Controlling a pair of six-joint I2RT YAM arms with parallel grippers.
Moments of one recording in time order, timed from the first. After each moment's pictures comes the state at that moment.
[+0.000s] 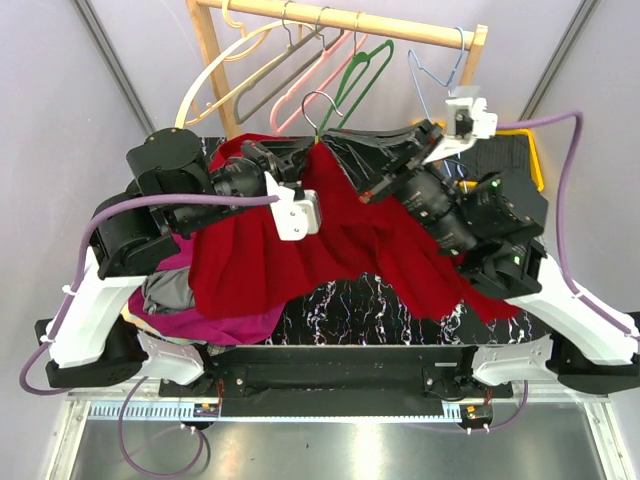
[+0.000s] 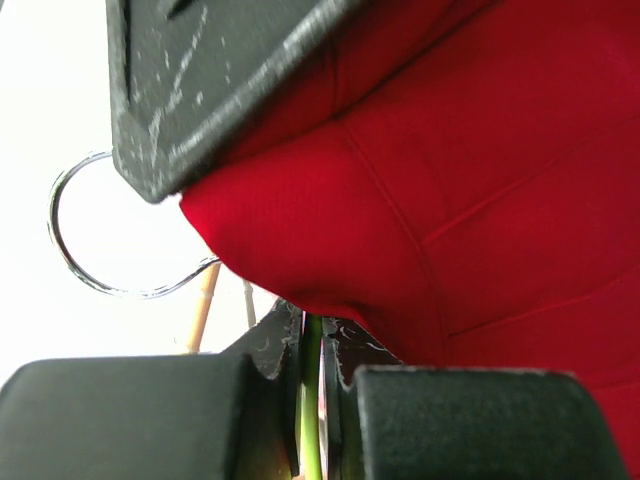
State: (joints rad) left arm -1.00 1.33 2.14 -0.85 0.06 1.11; right arm 1.17 1.24 1.73 0.03 0.24 0.19
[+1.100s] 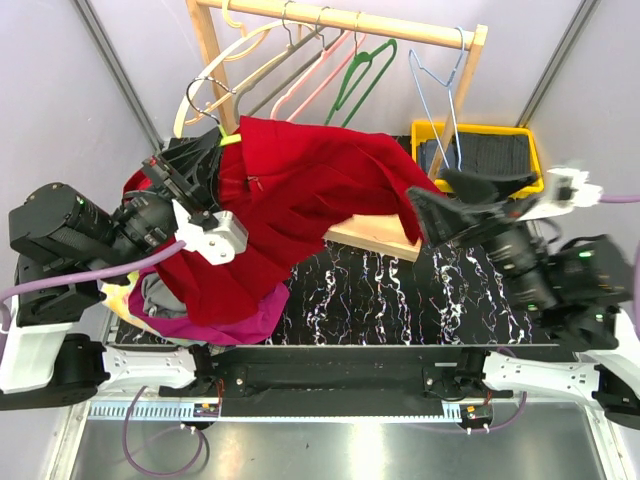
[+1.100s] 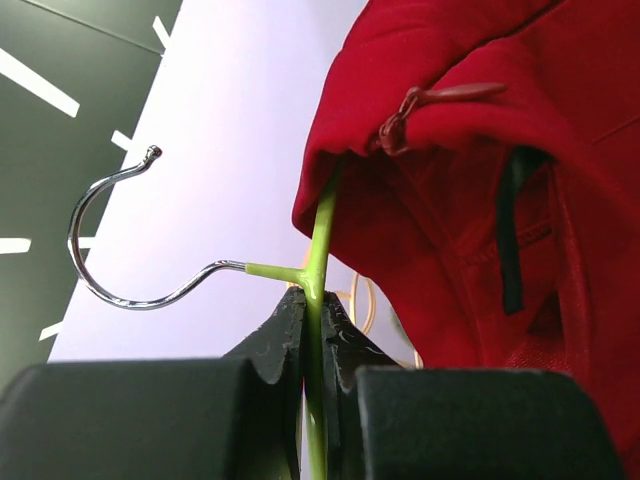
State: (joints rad) left arm -1.16 1.05 1.93 -0.71 -0.32 1.29; right arm 1.17 0.77 1.35 -0.08 0.48 0.18
